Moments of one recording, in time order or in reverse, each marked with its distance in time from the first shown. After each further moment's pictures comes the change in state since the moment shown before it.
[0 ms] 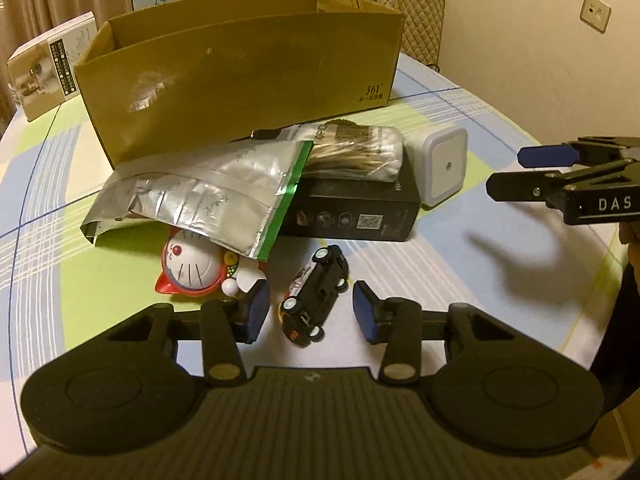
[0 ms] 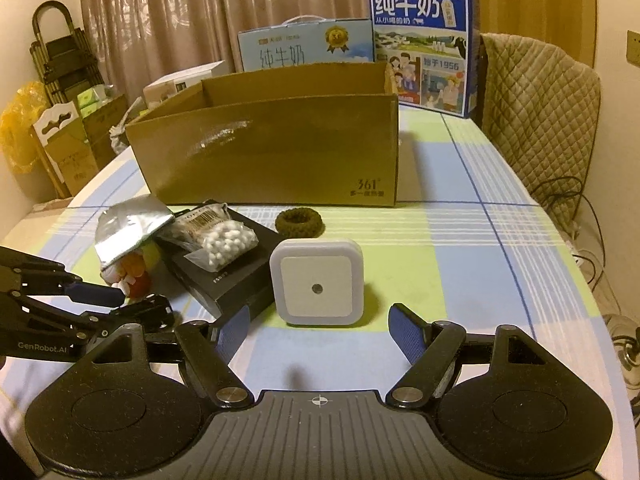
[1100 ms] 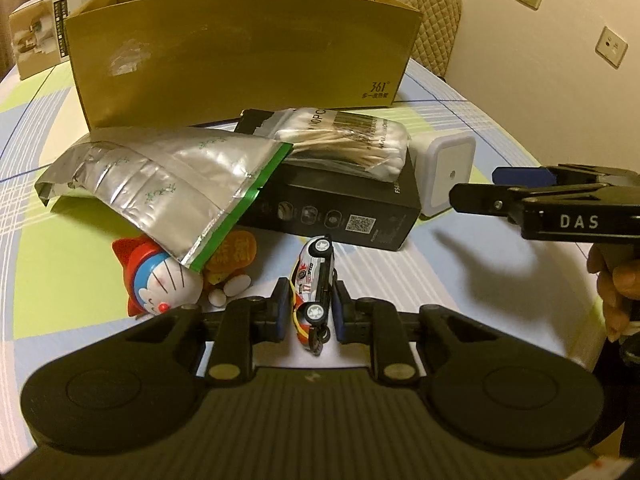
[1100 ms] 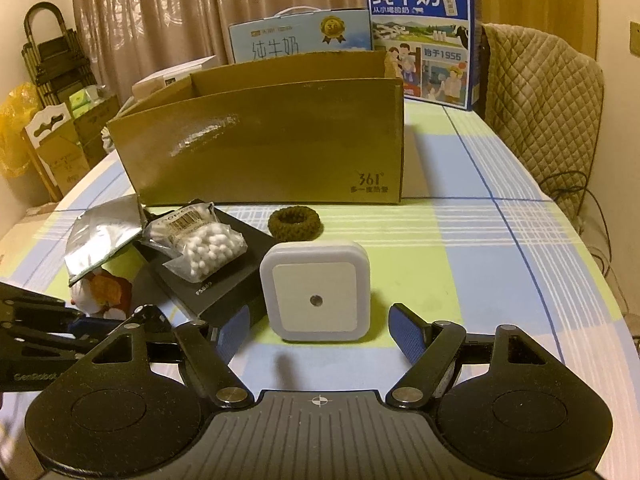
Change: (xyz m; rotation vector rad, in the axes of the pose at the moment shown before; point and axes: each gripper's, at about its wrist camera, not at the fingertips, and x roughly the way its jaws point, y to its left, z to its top) left arm 0.024 -0.003 -0.004 -0.128 -0.005 -0.050; right arm 0.030 -0.001 0.005 -0.003 -0.006 -0.017
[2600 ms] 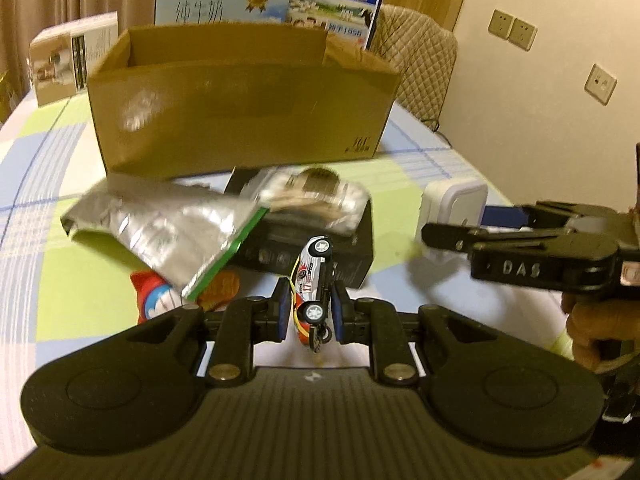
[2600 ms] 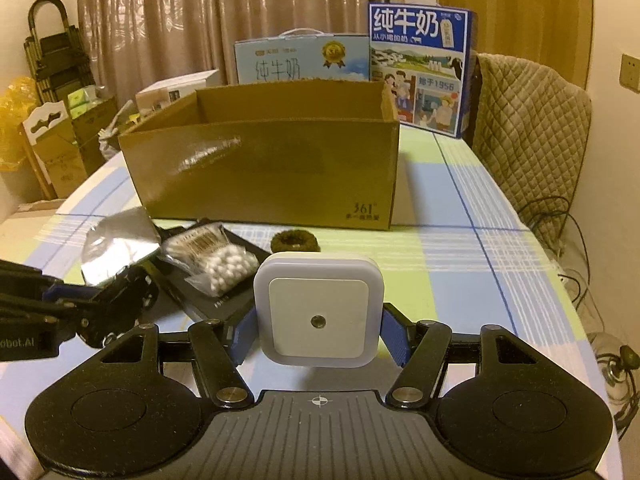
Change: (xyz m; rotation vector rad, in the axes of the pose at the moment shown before) left arm -0.046 -0.021 0.017 -0.027 -0.110 0.001; right arm -0.041 0.015 0.016 -0.039 -0.034 -0.036
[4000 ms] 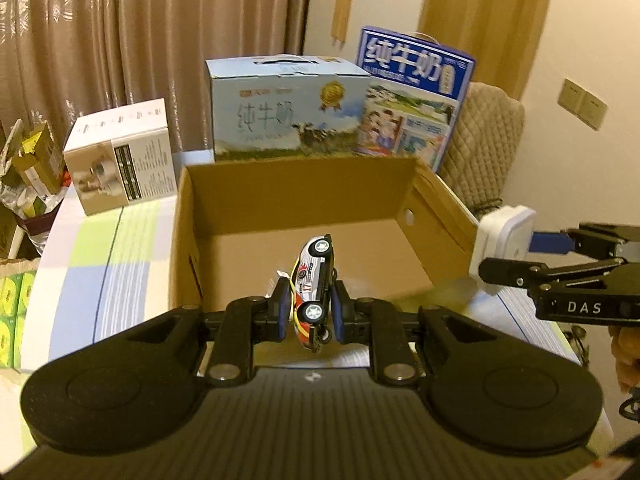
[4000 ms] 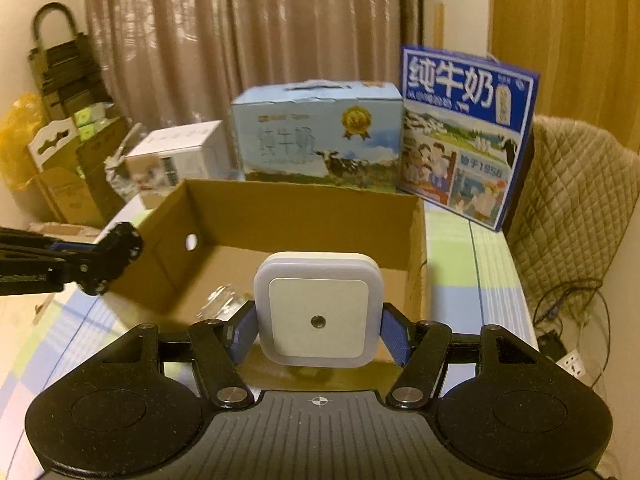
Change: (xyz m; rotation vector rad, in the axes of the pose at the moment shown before) left arm 0.008 0.069 0.196 -0.042 -0.053 0.148; right arm 0.090 -0.023 0.194 -0.011 0.048 0.063
